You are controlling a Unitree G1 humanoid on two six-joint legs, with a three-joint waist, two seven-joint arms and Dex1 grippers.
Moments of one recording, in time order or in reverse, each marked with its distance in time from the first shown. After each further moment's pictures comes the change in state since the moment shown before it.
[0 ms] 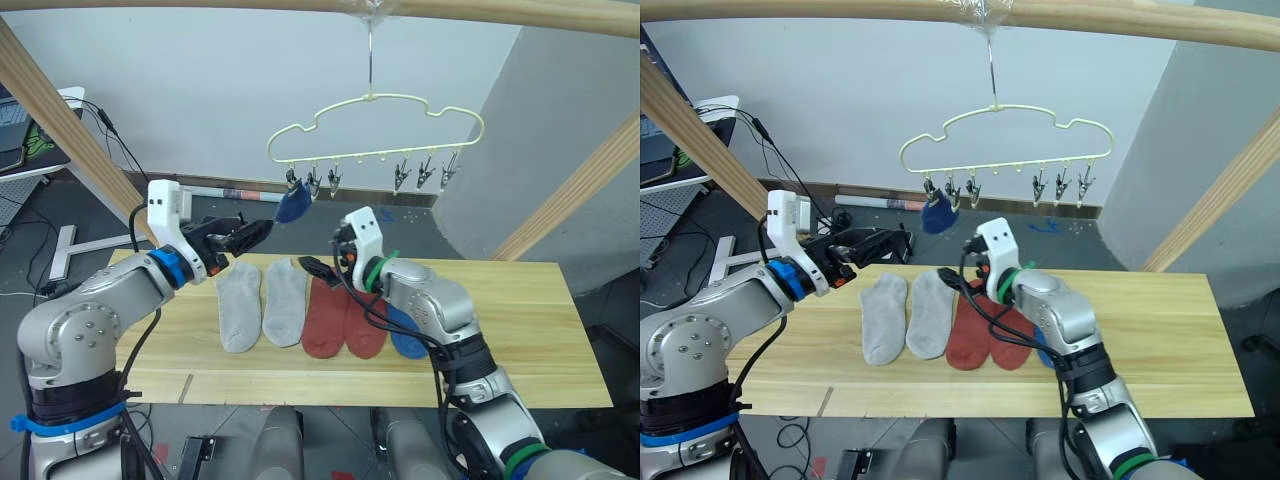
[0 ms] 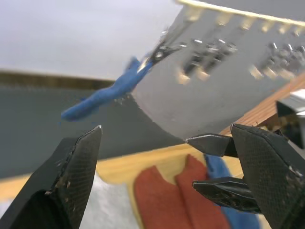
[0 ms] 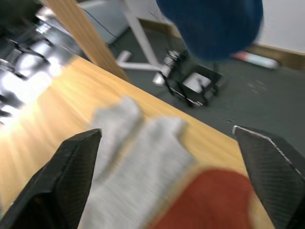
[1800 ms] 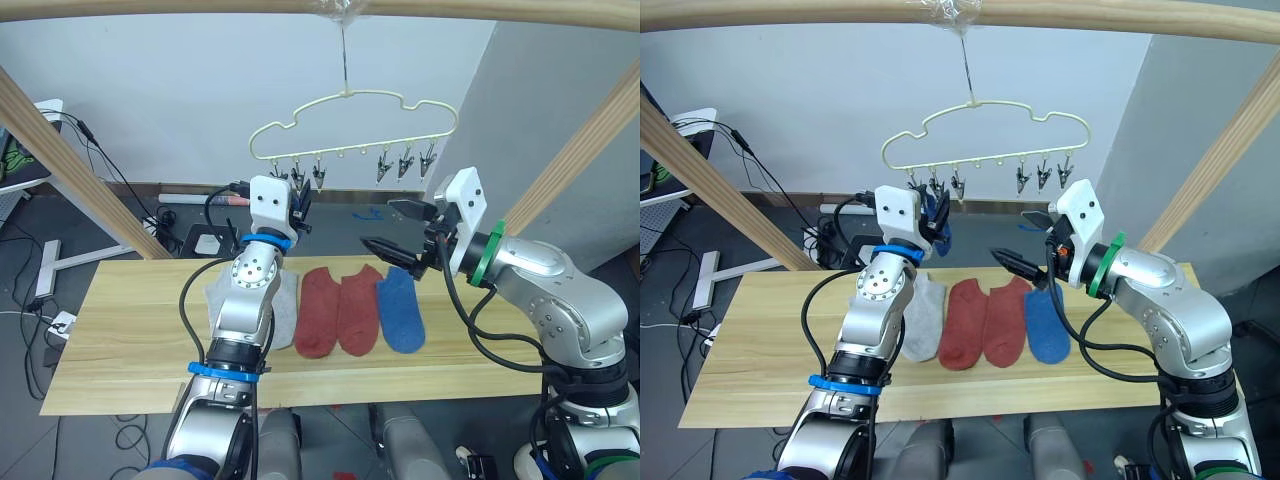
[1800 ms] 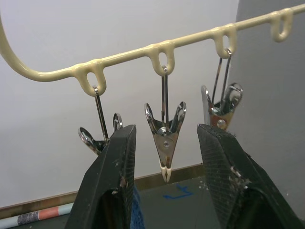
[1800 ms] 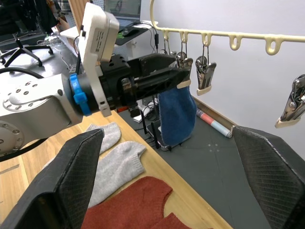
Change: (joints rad) left arm -0.245 -0.458 -0.280 0.612 0.812 -0.916 0.211; right arm 0.027 -0.379 -0.187 -0.479 0.280 0.084 0.147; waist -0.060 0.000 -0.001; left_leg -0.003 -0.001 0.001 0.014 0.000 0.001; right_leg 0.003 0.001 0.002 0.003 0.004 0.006
